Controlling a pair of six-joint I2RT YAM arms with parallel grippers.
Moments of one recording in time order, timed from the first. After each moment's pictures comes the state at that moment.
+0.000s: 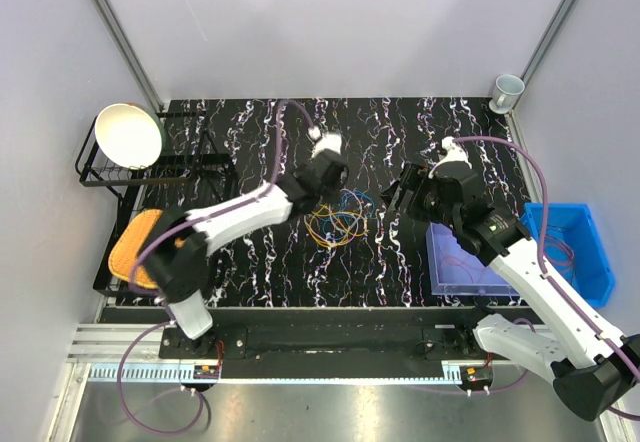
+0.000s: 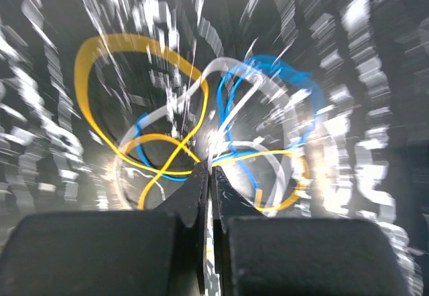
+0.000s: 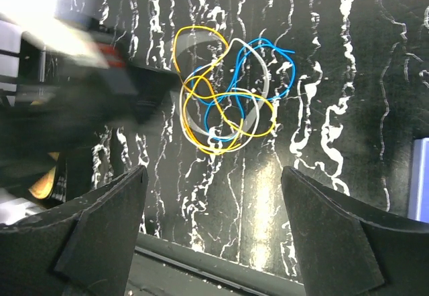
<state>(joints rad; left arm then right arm) -0.81 1.77 1.25 -0.29 -0.33 -0.54 0.54 0.96 0.98 -0.56 0.07 0.70</state>
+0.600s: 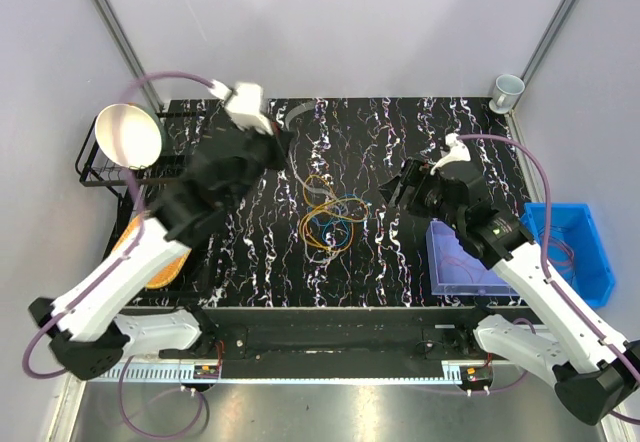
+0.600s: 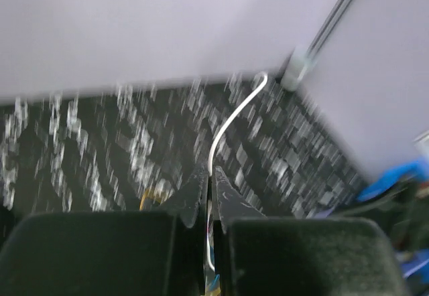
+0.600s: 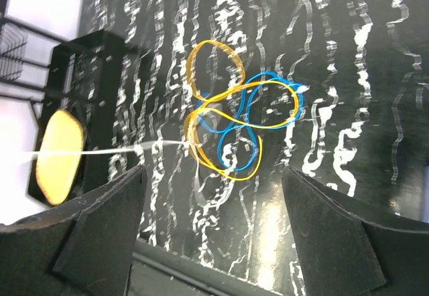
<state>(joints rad) -0.81 1.13 1.45 -0.36 -0.36 -0.29 0.54 0.94 0.98 -0.49 0.08 0.69</state>
